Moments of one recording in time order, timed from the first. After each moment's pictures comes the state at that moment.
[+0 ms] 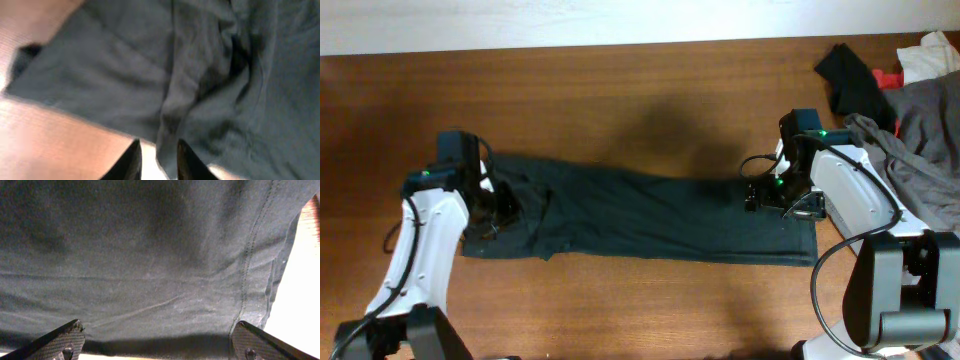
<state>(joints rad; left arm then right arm) 0.12 1.55 1.07 -0.92 0.11 -0.39 0.00 1.75 1.21 -1.05 -0.05 0.18</state>
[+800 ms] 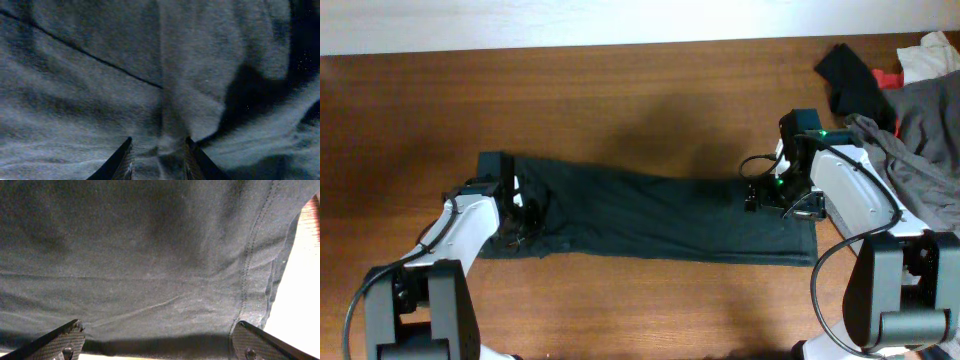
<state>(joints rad) 0.03 1.69 0.92 -0.68 0.05 -0.33 0.00 1.75 1.21 -1.05 -0.05 0.18</state>
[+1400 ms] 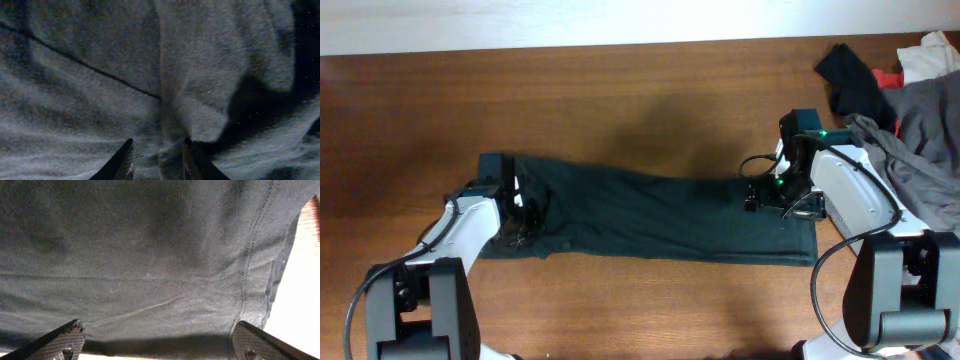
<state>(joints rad) 0.03 1.69 0.90 -0.63 0.06 -0.33 0.00 1.75 1.21 -1.05 -0.05 0.18</state>
